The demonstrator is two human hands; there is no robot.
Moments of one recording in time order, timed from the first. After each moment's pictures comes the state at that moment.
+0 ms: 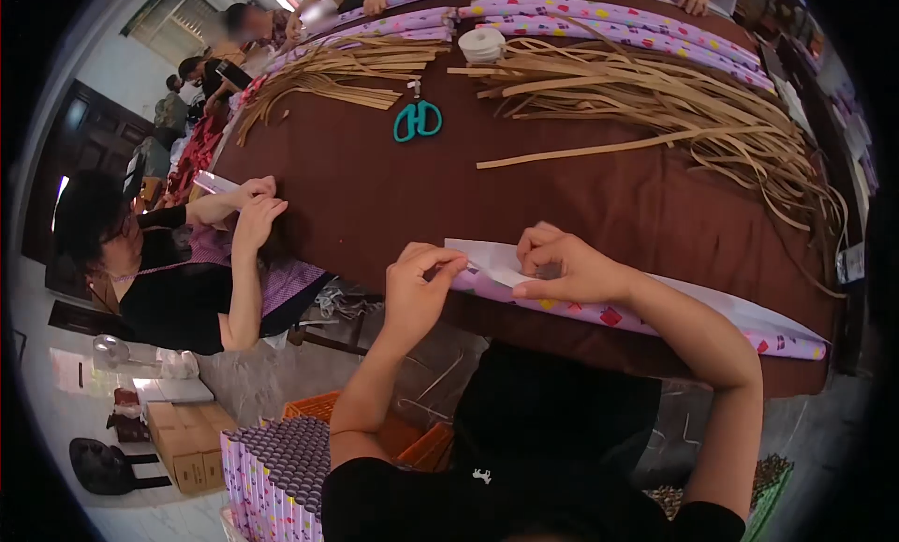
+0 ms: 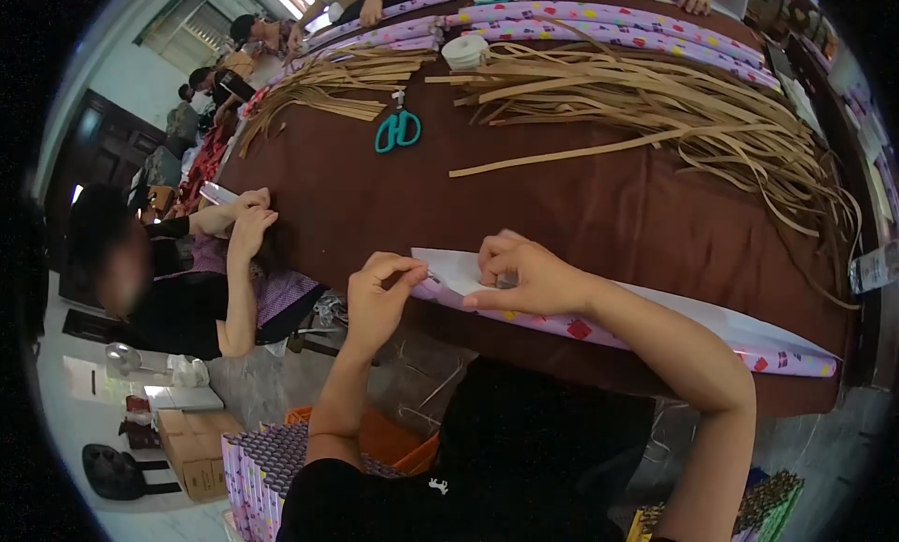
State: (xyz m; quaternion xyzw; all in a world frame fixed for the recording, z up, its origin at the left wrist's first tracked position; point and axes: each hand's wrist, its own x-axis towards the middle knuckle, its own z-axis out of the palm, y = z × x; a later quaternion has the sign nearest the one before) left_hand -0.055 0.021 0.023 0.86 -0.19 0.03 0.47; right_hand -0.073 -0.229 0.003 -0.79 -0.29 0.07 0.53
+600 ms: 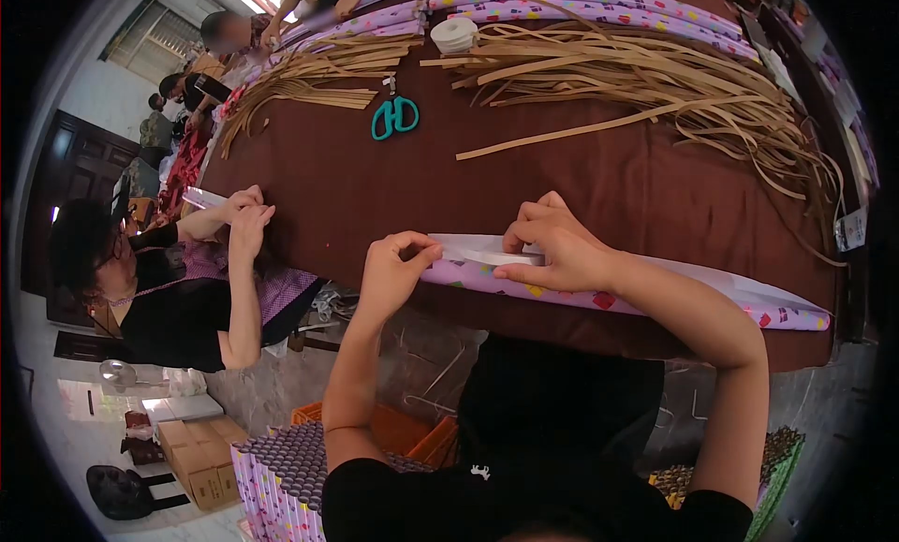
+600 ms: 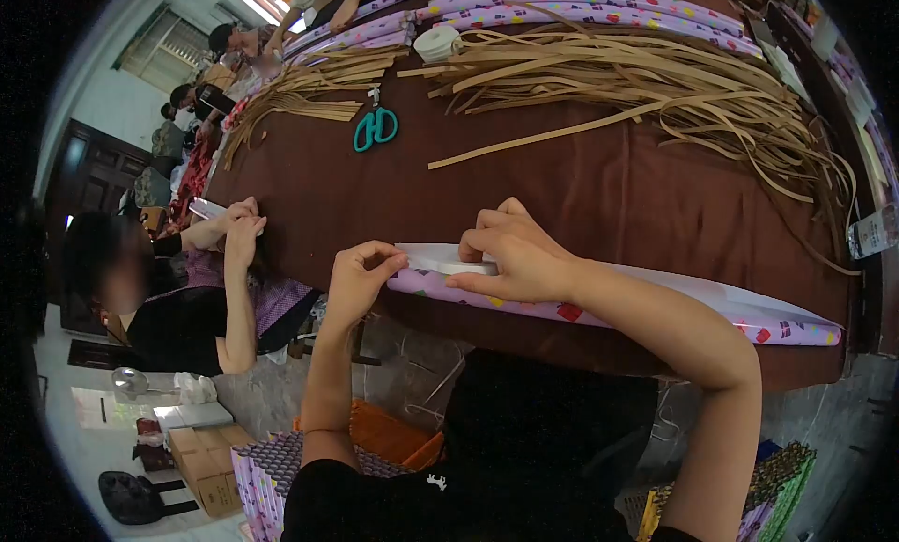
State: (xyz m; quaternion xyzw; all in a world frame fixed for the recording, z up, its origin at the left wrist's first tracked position) left_hand -0.022 0.038 0.015 0.84 -0.12 -0.15 0.51; right_hand -0.076 -0.229 0.006 -0.86 -0.29 -0.08 0.42
